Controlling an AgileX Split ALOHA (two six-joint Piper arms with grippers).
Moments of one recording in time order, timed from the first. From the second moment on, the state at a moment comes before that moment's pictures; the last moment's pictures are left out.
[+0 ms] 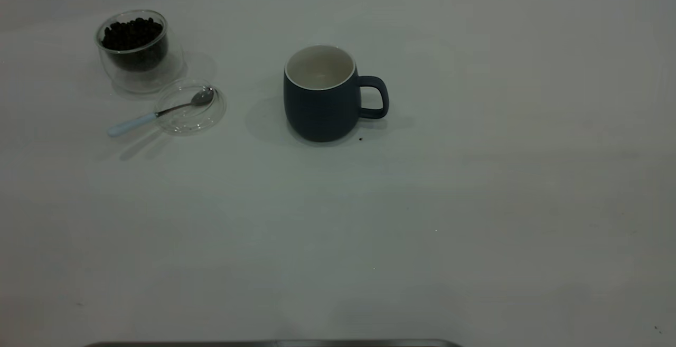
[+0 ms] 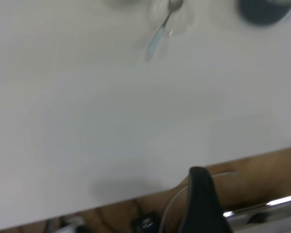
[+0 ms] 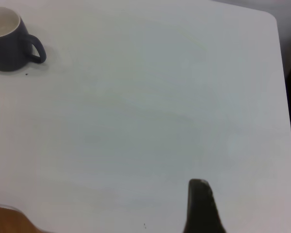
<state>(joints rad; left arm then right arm) 0.07 0.65 -0.87 -0.19 1.17 0.28 -0.03 -0.02 -0.49 0.11 1.16 -0.24</state>
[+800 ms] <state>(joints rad) -0.03 0.17 -0.49 0.06 1.14 -0.01 -0.03 -0.02 -0.49 0.11 1.16 -0.24</state>
